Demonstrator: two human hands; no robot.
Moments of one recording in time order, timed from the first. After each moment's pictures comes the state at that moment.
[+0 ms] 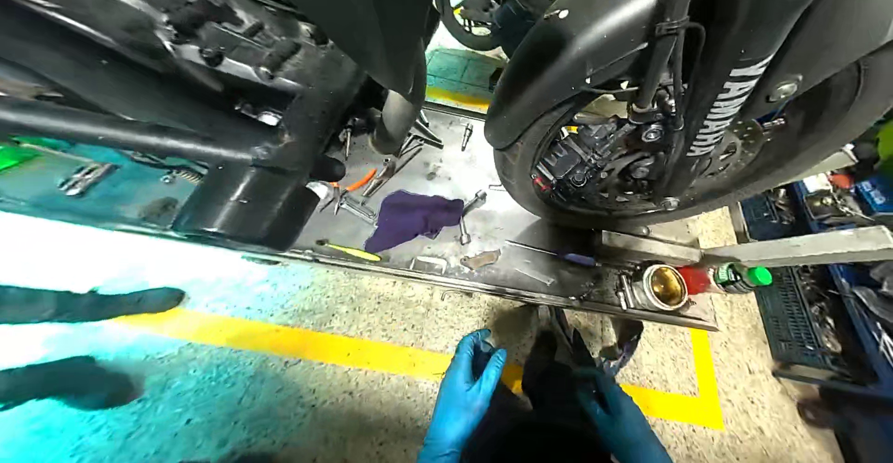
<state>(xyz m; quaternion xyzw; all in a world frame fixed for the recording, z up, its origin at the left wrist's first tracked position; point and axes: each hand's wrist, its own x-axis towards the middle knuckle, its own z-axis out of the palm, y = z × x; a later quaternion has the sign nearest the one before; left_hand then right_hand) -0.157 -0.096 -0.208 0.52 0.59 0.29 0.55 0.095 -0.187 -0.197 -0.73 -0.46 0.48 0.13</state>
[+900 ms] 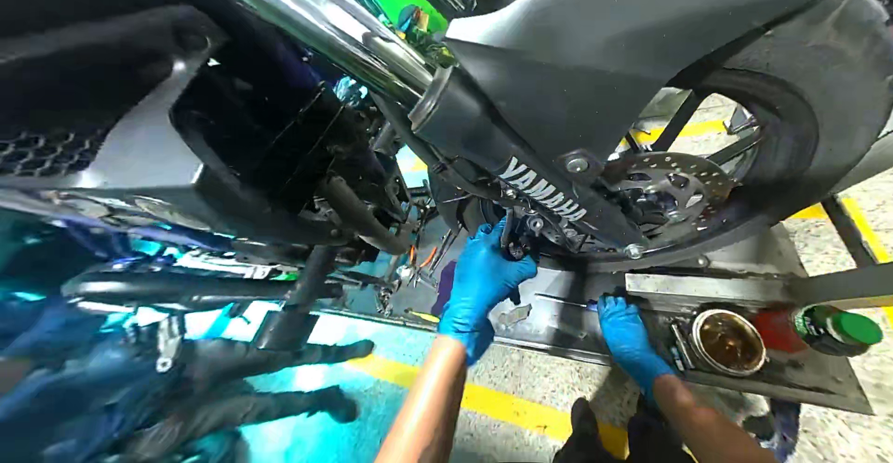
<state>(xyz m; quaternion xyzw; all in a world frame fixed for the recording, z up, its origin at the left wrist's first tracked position) 0.015 0.100 -0.016 0.72 0.65 0.12 0.22 0.175 0.015 -0.307 -0.72 -0.66 0.22 0.01</state>
